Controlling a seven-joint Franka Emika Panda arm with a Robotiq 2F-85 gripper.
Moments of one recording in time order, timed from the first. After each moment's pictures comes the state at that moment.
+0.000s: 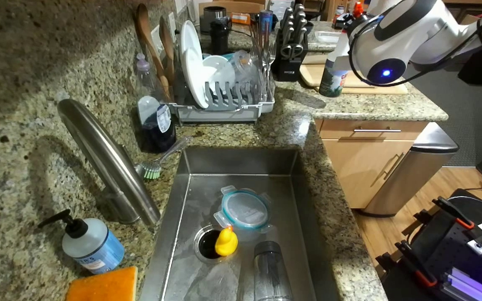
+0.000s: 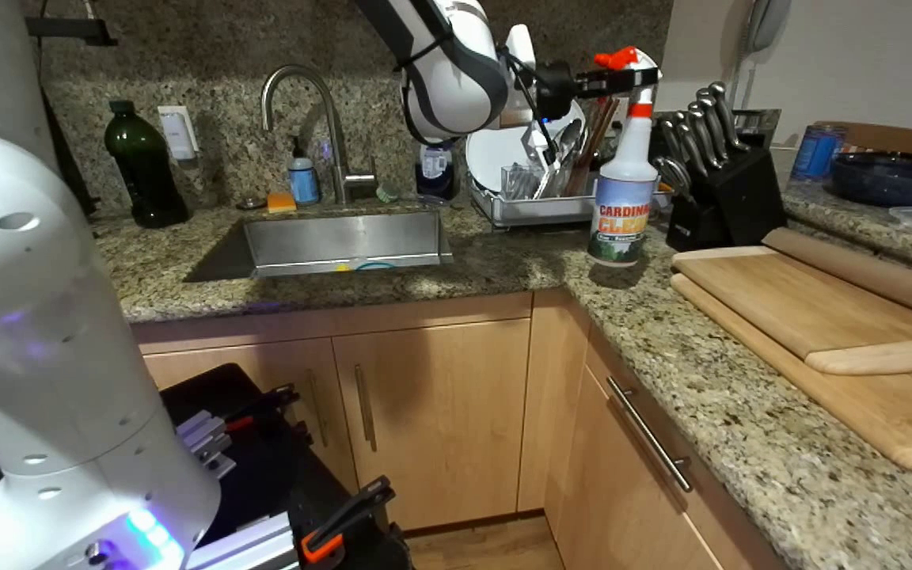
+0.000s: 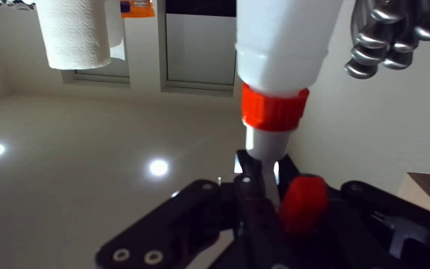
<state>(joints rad) 0.00 0.13 0.01 -2.18 -2.29 2.07 2.49</state>
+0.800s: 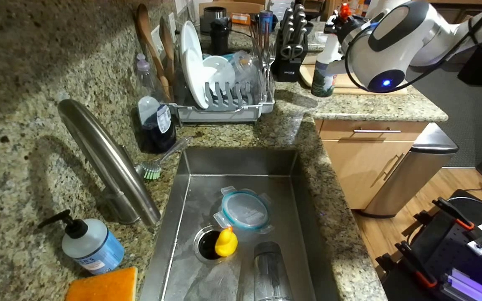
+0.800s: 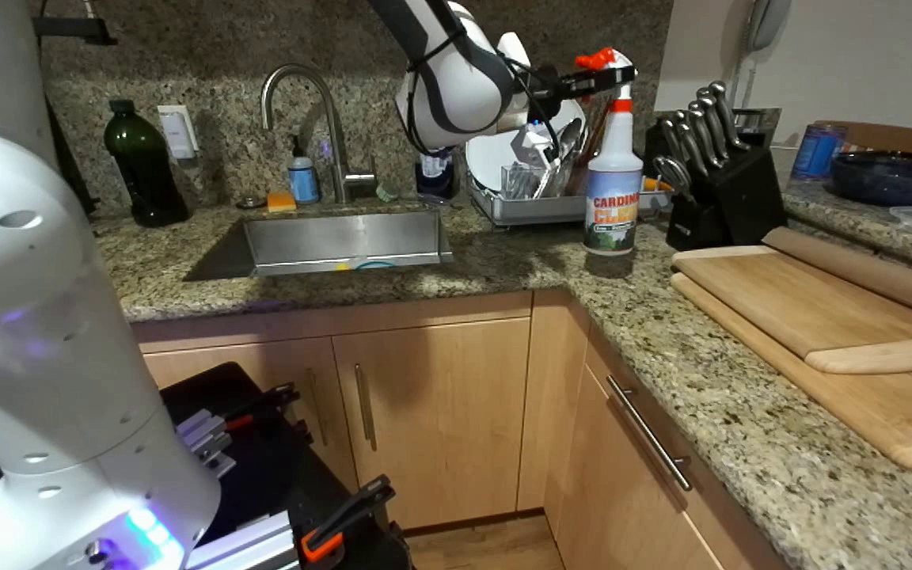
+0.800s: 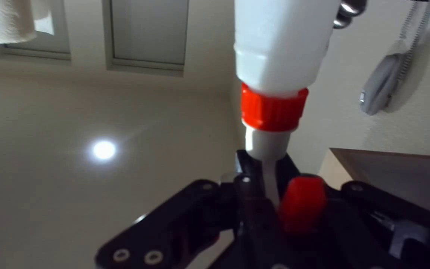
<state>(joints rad) 0.01 0.16 0.04 -2.16 -2.46 2.07 2.53</state>
